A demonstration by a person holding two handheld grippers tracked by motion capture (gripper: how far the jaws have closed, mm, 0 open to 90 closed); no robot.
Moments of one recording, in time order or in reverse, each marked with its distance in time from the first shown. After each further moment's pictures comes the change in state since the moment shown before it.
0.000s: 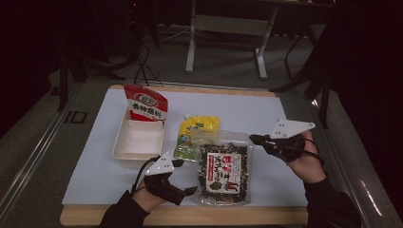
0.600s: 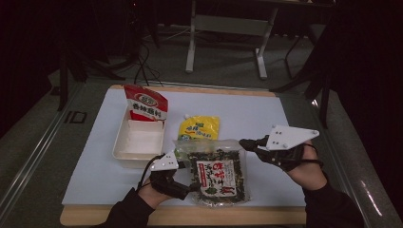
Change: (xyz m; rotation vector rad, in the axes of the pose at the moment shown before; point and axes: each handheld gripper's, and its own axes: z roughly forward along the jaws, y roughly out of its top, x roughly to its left) left arm 0.008 -0.001 0.015 -0.016 -0.073 -0.023; right arm 0.038 0.042 -0.023 -0.092 0.075 -0.136
